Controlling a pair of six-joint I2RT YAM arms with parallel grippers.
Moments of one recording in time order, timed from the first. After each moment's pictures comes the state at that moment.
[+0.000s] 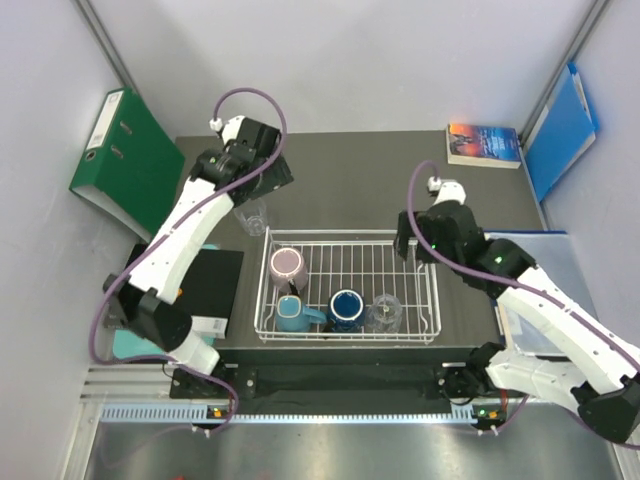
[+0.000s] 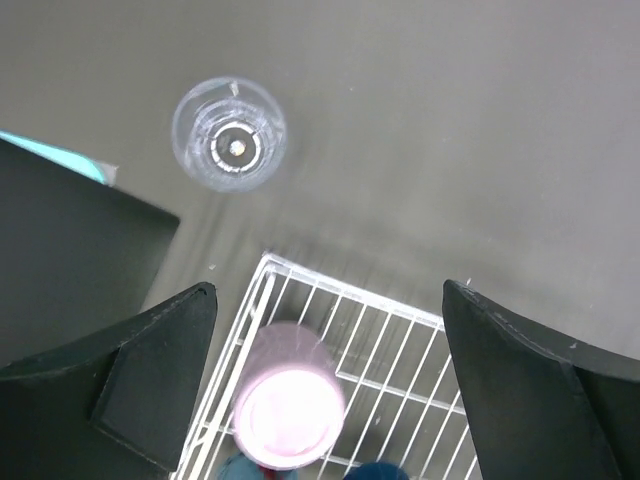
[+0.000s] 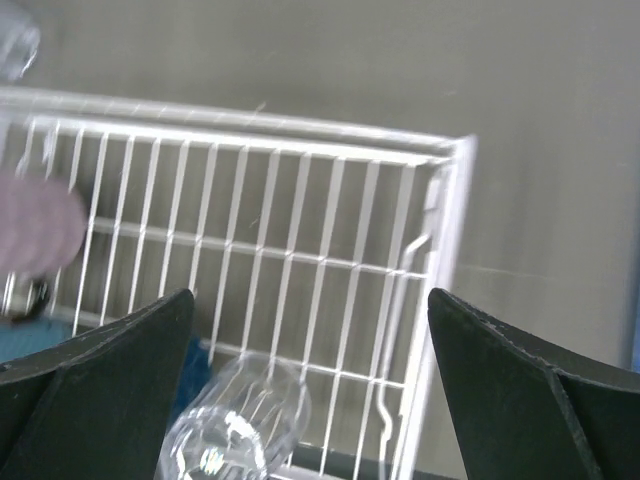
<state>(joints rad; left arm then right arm) -0.45 1.61 1.79 -1.06 -0.41 -0.78 0.67 1.00 1.04 -0.72 0.33 0.48</state>
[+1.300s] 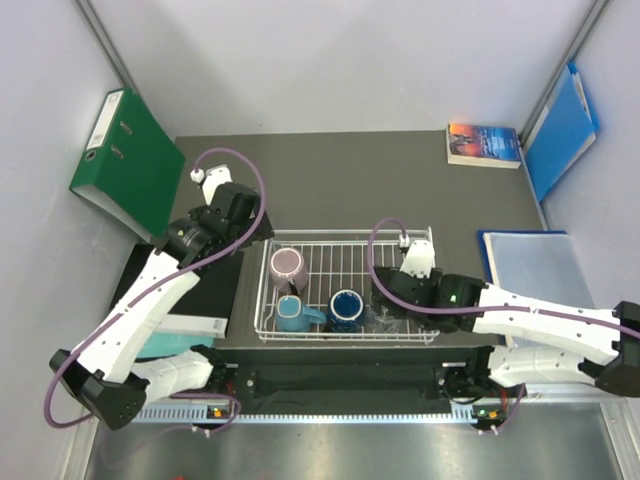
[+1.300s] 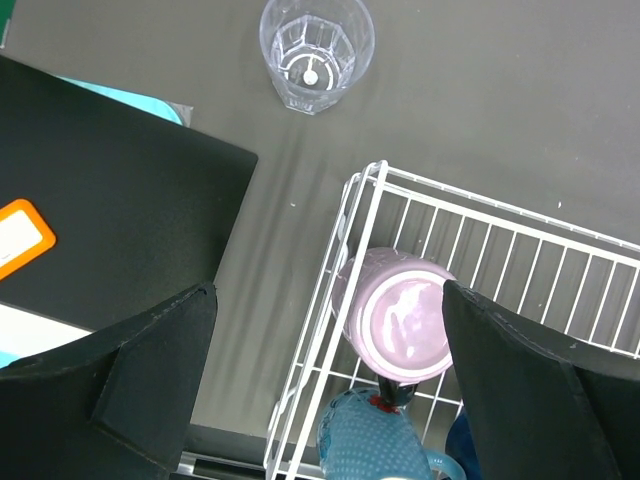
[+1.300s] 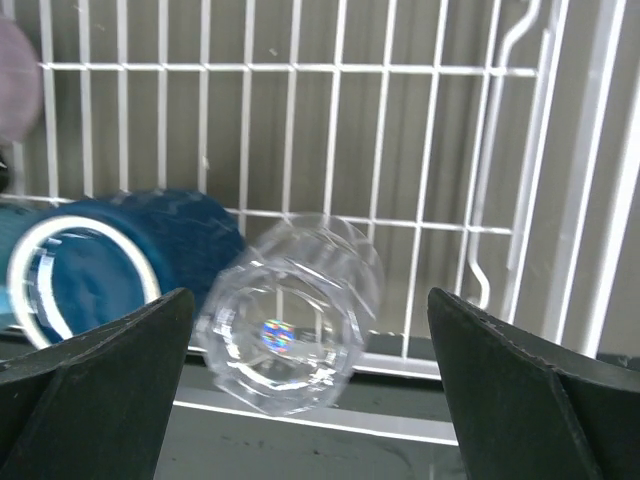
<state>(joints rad) -0.56 1.11 1.27 -0.97 -0.50 -0.71 1.22 1.09 0.94 -0.95 0.61 1.08</state>
